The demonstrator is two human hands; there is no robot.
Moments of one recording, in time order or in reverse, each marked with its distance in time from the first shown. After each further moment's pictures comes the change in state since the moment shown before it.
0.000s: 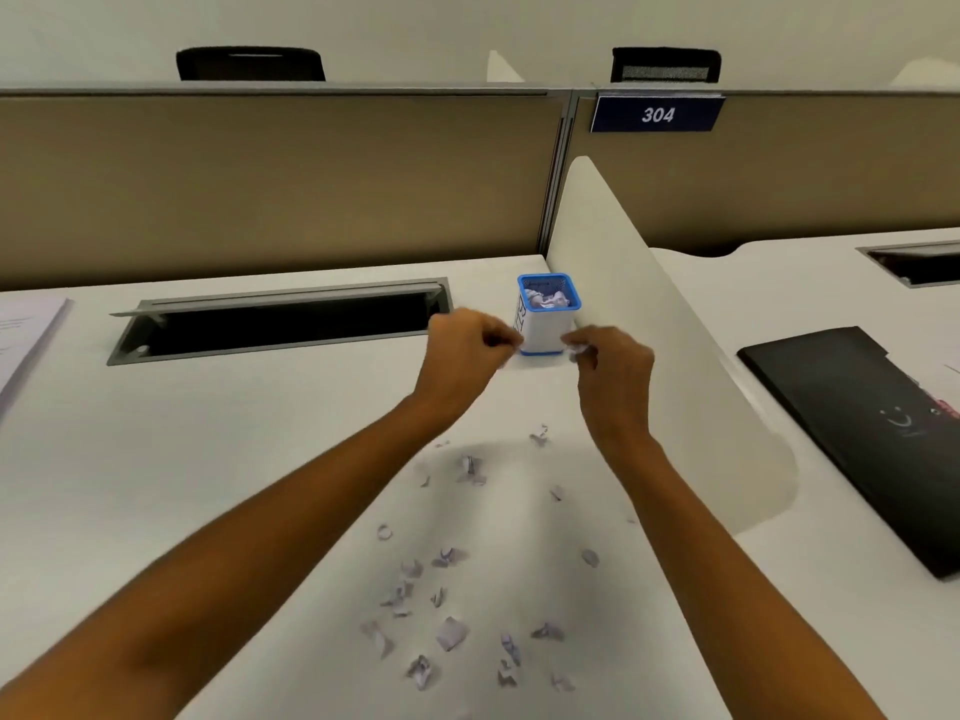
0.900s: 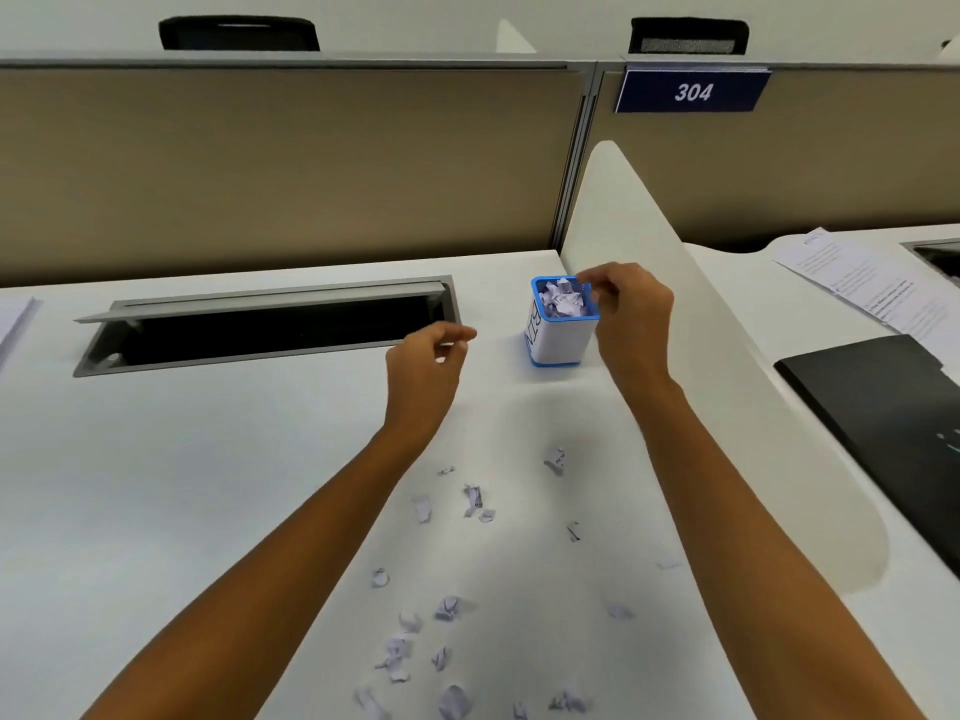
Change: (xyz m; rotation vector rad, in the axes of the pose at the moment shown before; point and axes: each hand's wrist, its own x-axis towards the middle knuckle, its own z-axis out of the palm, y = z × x) left_hand 0.022 -0.074 0.014 -0.128 0.198 -0.163; right_hand 0.085 0.022 0.038 -0.033 -0.003 -0.030
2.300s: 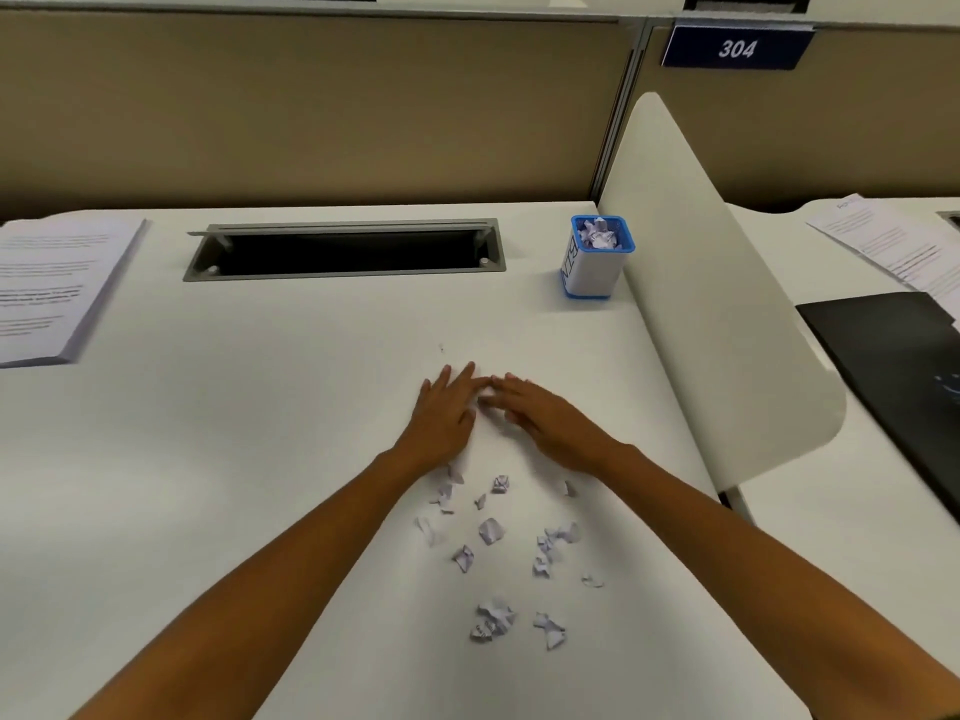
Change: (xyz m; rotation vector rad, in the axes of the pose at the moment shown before) left_hand -0.137 -0.073 -0.035 0.434 -0.521 -0.031; right_hand -0.193 -0.011 0.020 0.054 -0.995 -0.315
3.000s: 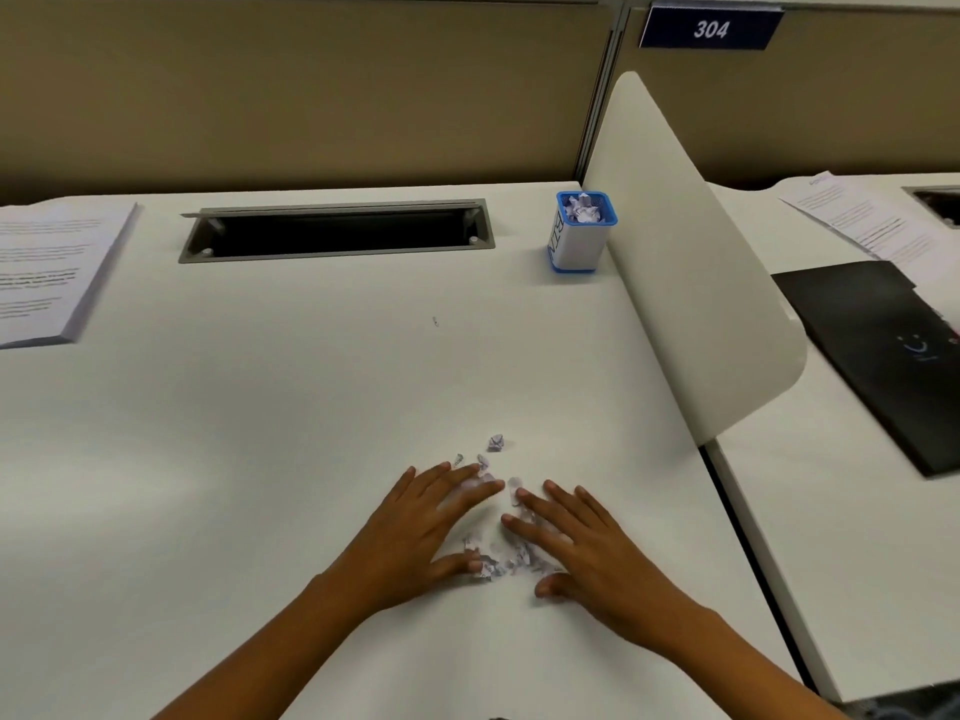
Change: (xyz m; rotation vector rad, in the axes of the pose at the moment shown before) left_hand -0.169 0.015 0.003 0.270 -0.204 0.266; right_hand -0.178 -0.074 0.049 -0.337 -0.116 0.016
